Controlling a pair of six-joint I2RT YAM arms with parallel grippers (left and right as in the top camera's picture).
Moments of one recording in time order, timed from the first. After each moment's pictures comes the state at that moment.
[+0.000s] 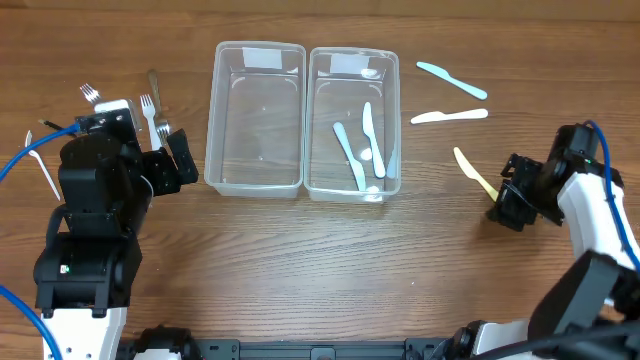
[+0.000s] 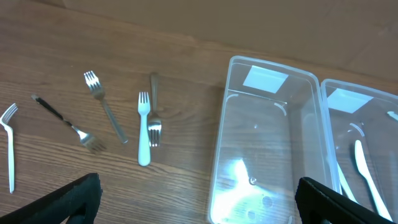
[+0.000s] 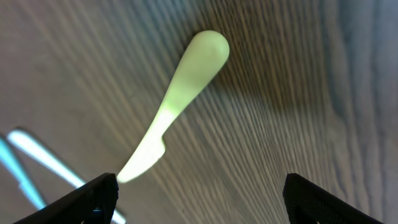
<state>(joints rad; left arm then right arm) 0.00 0.91 1.03 -0.69 -0.06 -0.23 -0.39 1.62 1.03 -0.79 -0.21 1.55</state>
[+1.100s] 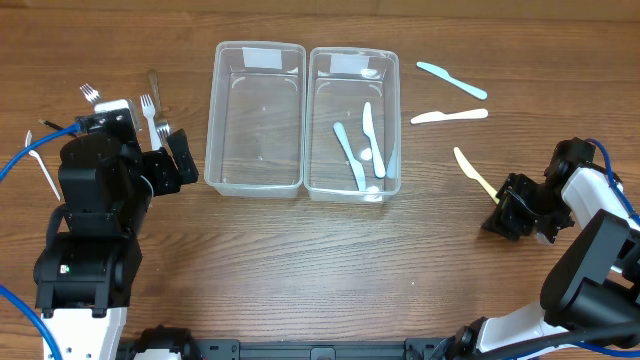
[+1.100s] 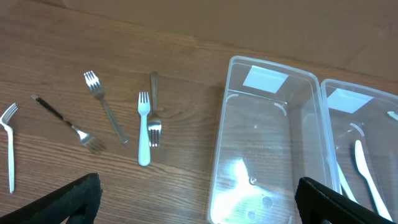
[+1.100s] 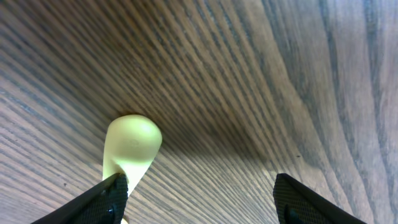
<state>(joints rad) 0.00 0.91 1.03 -0.69 -0.06 -0.23 -0.47 1.78 1.03 -0.82 -0.24 1.59</state>
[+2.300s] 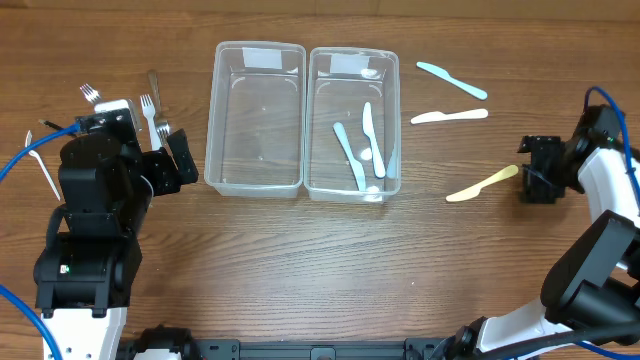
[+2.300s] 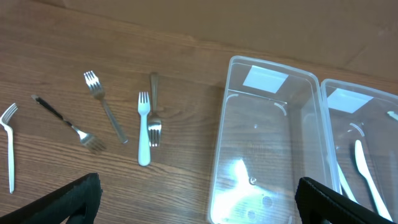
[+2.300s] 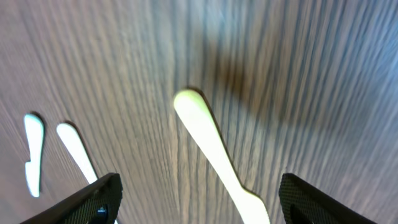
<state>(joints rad) 0.00 0.91 1.03 -0.69 -0.06 -0.23 -0.47 1.79 1.25 -0.77 -0.18 1.10</state>
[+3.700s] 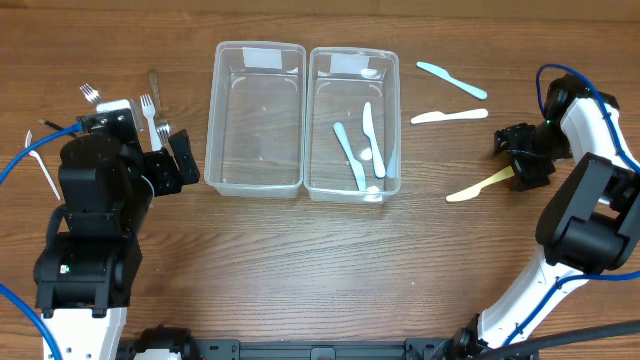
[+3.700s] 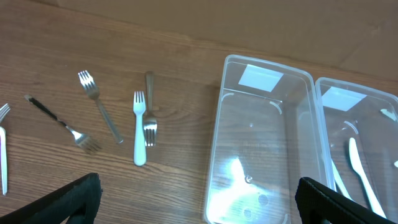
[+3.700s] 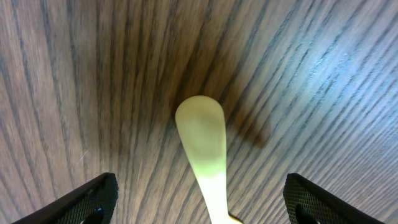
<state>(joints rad) 0.00 0.91 1.03 -0.69 -0.04 -0.23 -0.37 2.15 1.63 -1.11 -0.07 0.91</state>
